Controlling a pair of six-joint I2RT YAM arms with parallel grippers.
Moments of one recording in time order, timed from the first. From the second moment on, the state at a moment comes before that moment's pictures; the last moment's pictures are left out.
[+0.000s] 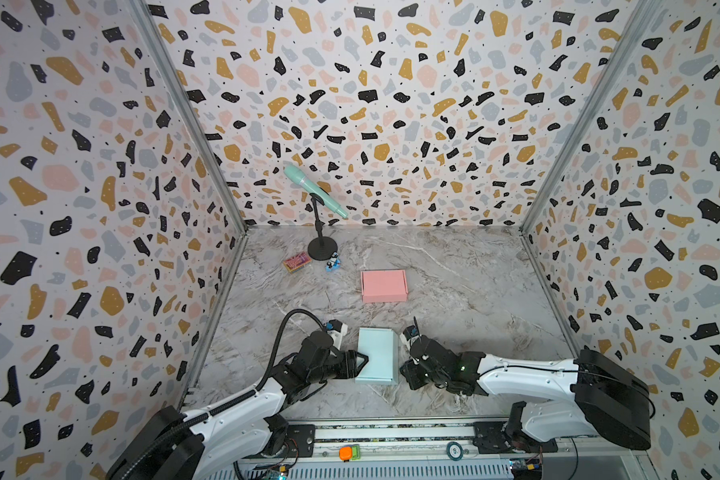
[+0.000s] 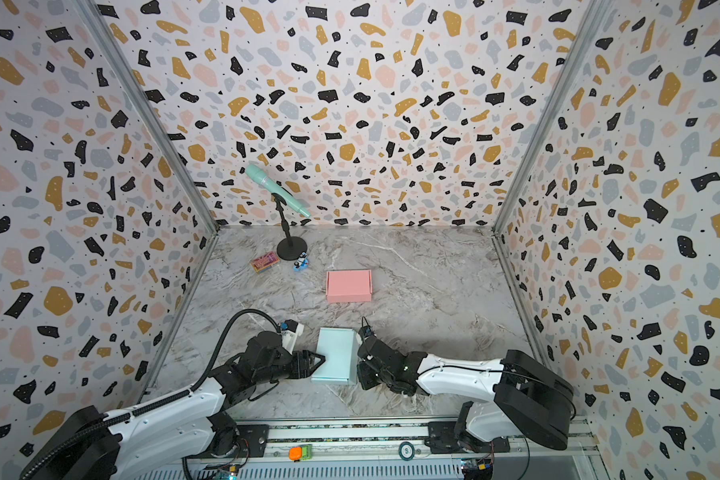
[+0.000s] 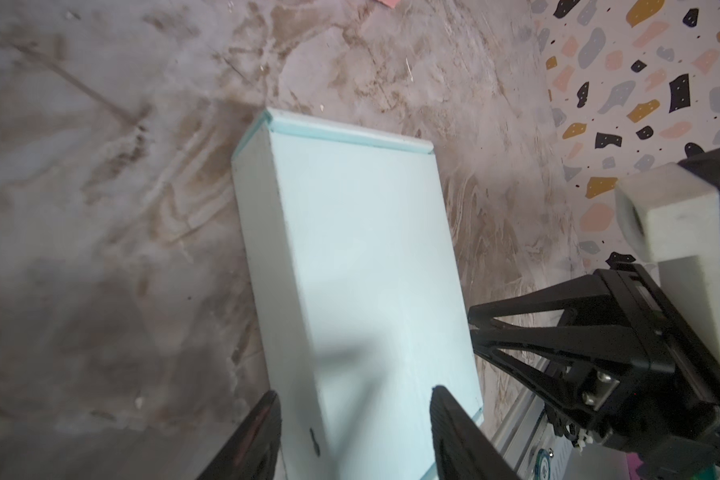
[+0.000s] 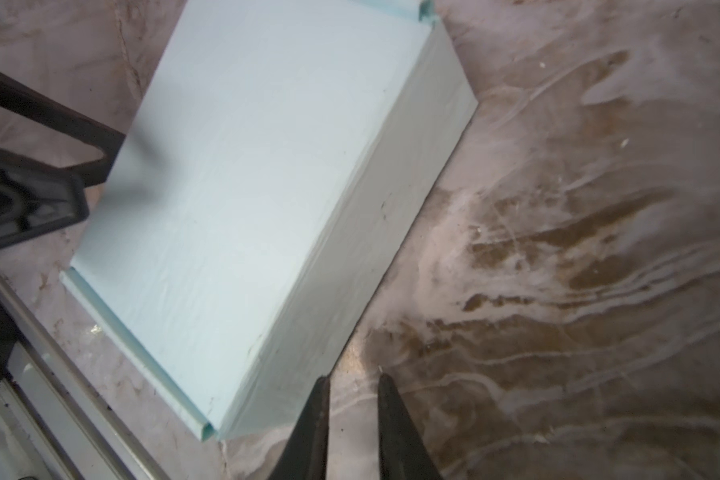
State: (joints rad) left arm -0.69 0.99 0.22 0.07 0.30 -0.72; right arm 1.09 1.34 0.54 -0.13 0.04 0.63
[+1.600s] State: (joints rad) left arm -0.92 1.02 0.21 0.14 0.08 -0.94; right arm 1.13 1.39 0.56 -0.13 0.05 0.66
